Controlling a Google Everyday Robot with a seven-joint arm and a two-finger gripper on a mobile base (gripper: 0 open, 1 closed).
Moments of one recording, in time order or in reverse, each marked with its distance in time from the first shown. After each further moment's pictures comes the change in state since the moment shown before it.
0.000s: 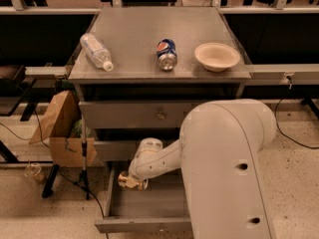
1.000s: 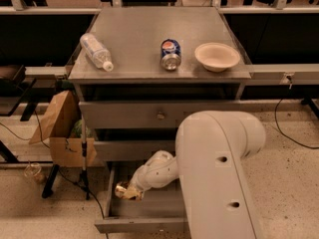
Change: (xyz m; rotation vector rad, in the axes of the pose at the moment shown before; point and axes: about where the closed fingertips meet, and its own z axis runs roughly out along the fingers) arm 0.020 0.030 0.057 -0.137 -0.148 0.033
